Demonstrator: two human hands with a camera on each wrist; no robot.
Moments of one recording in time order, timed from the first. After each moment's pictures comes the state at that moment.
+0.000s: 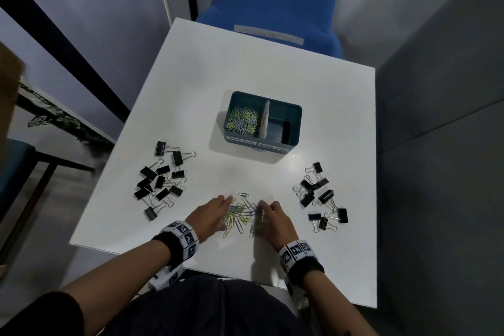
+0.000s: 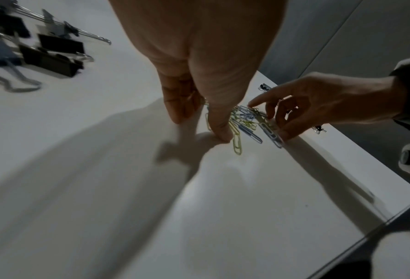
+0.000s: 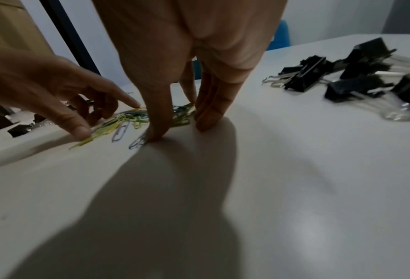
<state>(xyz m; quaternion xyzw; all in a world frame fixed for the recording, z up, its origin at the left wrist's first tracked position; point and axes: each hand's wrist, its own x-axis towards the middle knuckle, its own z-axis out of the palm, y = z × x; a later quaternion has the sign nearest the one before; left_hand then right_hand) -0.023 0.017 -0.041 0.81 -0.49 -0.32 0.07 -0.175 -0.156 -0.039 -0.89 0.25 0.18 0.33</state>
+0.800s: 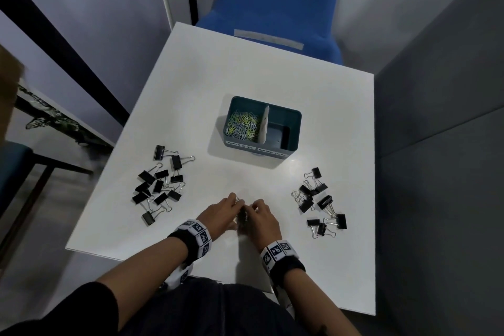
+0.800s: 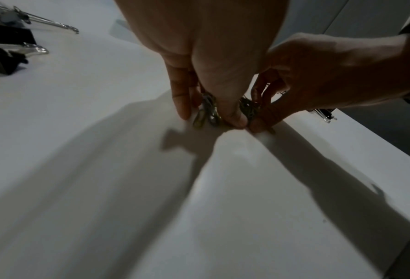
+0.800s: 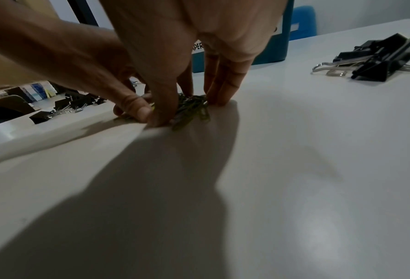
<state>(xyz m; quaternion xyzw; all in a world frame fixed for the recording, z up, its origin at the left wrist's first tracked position) -0.028 -0.019 -0.036 0.80 -0.50 -0.31 0.05 -0.144 -0.131 -0.042 -0.93 0.22 0.14 0.27</state>
